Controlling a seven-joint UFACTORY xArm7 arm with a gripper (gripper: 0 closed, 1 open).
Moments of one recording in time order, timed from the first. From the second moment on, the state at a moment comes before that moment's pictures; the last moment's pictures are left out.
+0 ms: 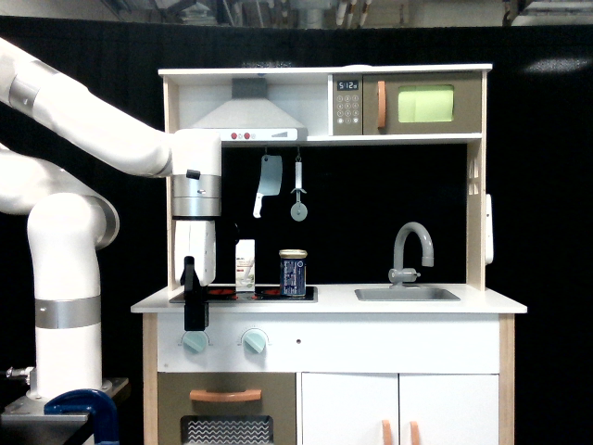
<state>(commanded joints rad) -0.02 -0.95 0.03 0.11 0.03 1.05 -0.01</state>
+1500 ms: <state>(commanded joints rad) 0.21 -0.77 -0.10 0.41 -0.01 1.03 -0.52</state>
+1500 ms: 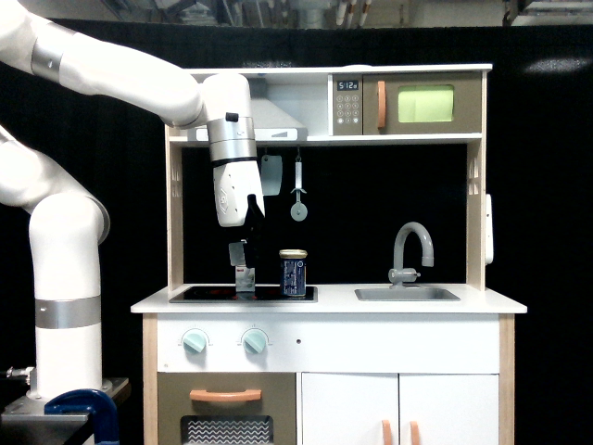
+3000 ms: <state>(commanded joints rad) 0.63 -0.43 -0.44 0.64 0.27 1.05 -1.48</state>
